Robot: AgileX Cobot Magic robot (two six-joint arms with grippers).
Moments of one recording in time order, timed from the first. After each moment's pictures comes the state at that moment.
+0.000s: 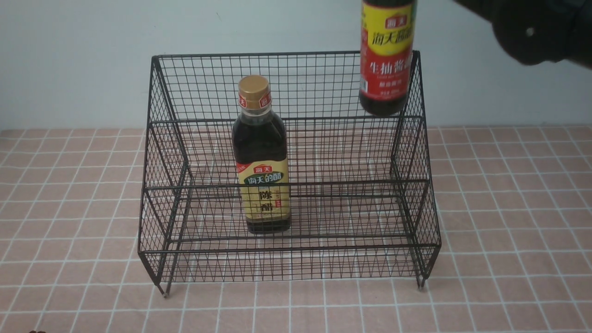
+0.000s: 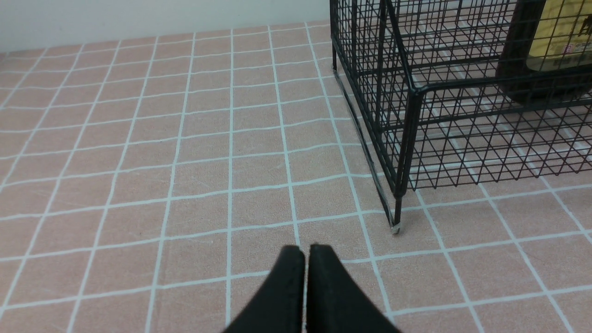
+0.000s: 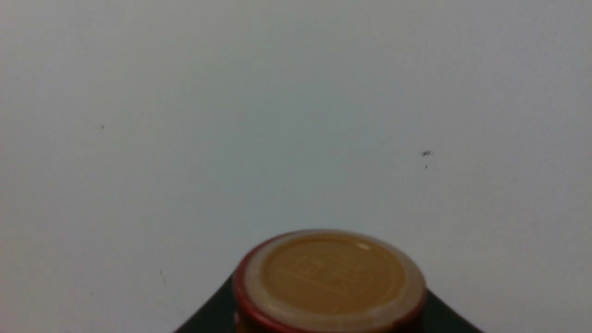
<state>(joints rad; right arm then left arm) 0.42 1.74 -1.56 -0.20 -0.05 0.12 -0.09 -0.01 0.02 0.01 0.39 0.03</state>
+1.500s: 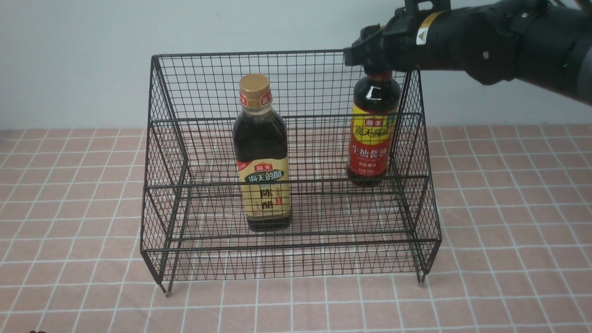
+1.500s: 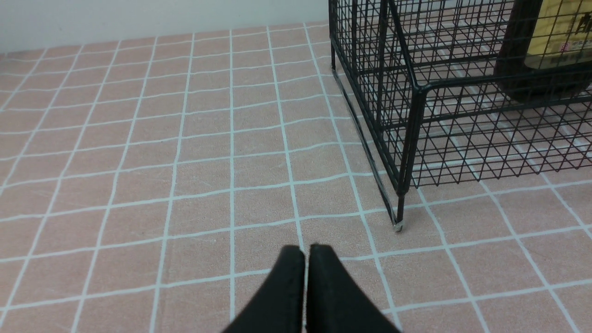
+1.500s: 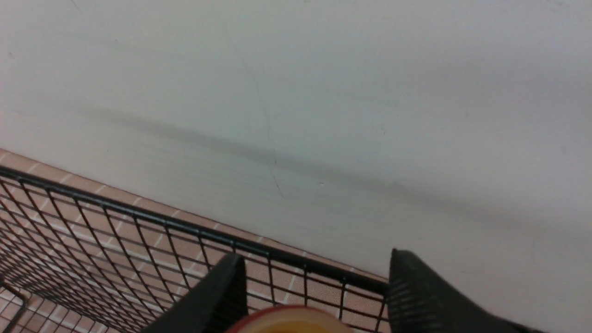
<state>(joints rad) 0.42 1.82 -1.57 -0.14 0.37 0.22 -0.09 -0.01 0.02 0.01 0.39 0.03</state>
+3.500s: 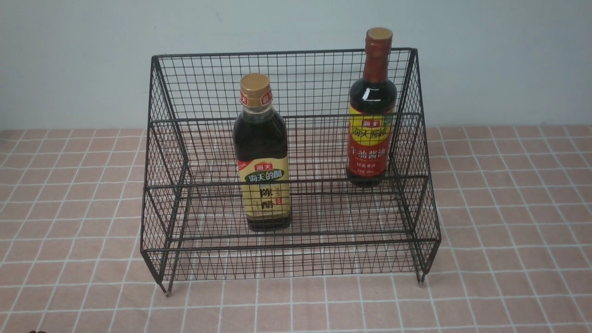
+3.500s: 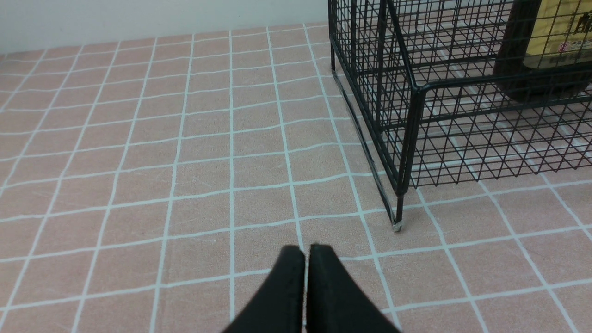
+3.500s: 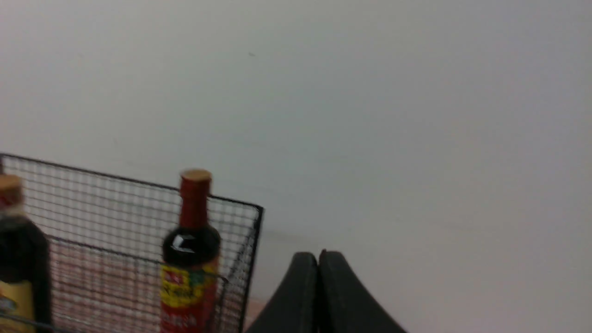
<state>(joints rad) 0.13 0.42 -0.69 0.19 0.45 -0.28 -0.09 -0.01 0.02 0.01 0.39 0.03</state>
